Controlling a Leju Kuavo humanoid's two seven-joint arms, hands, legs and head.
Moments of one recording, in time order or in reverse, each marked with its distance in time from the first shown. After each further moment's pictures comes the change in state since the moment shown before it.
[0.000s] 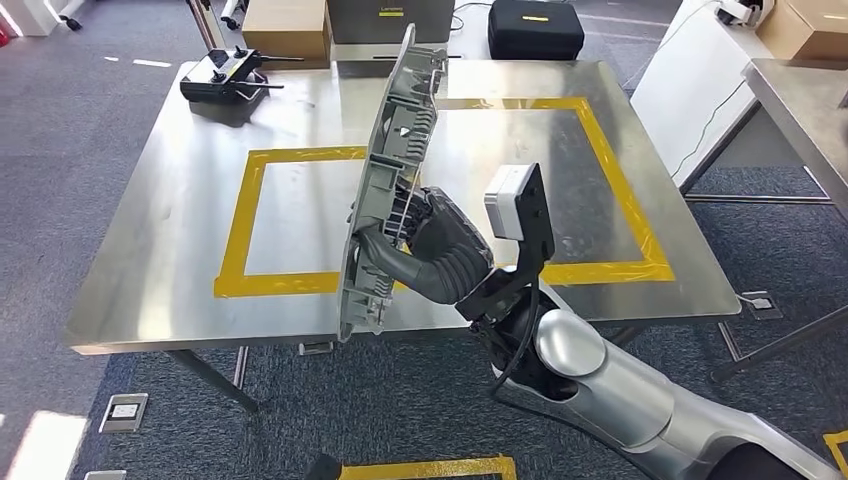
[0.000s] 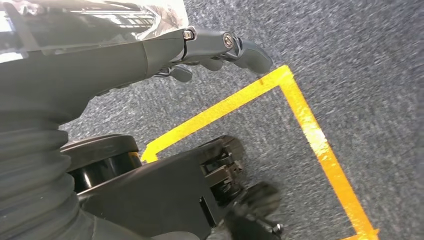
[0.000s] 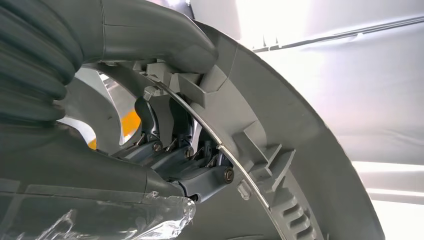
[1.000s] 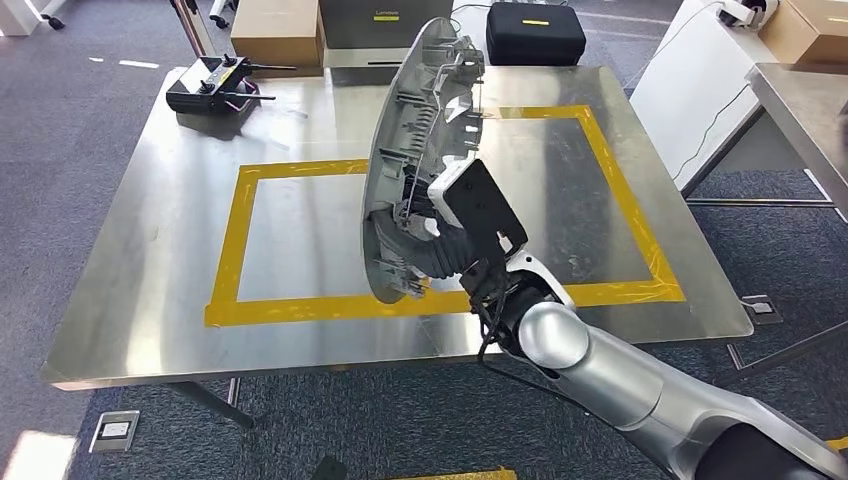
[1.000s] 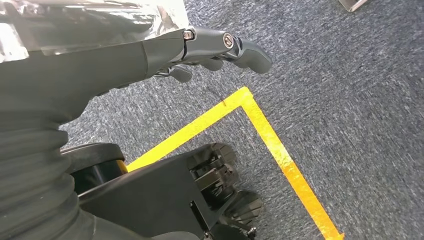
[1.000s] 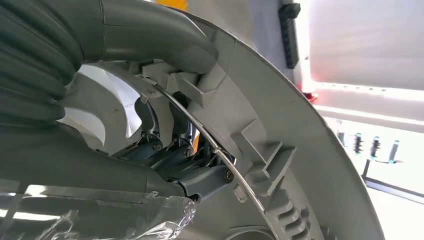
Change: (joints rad) left arm 0.000 -0.001 -0.033 0.000 -0.056 0.033 -0.088; right arm -0.052 -0.009 0.031 0.111 0.368 -0.154 0.233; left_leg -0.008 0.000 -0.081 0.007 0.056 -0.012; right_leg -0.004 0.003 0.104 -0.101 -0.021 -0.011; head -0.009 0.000
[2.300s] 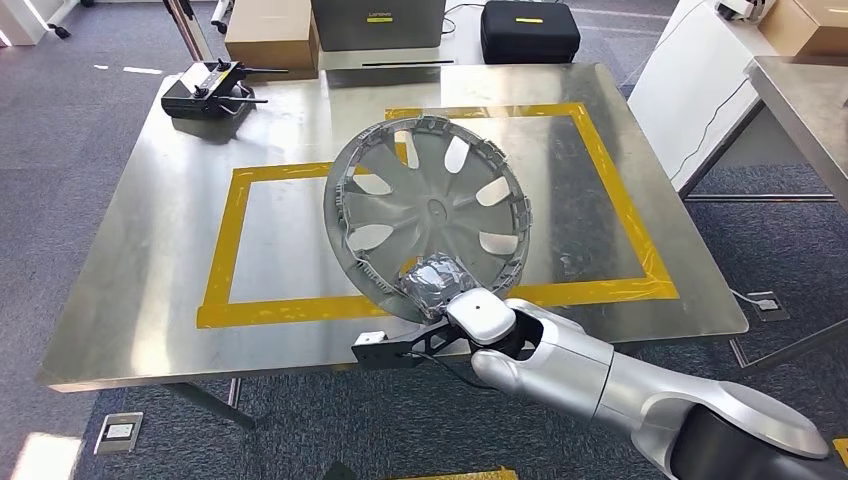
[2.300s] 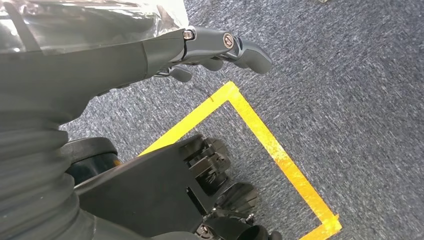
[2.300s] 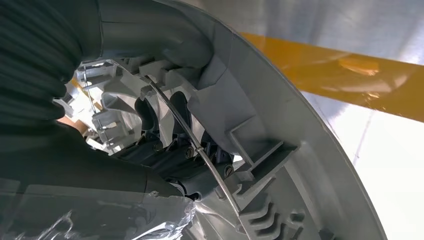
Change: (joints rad) left arm 0.002 0.000 -0.017 0.001 -0.053 -0.042 -0.036; right arm -0.066 0.053 0.260 0.386 1.010 0.674 0.322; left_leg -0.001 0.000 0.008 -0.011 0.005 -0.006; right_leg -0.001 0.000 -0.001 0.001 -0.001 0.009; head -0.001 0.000
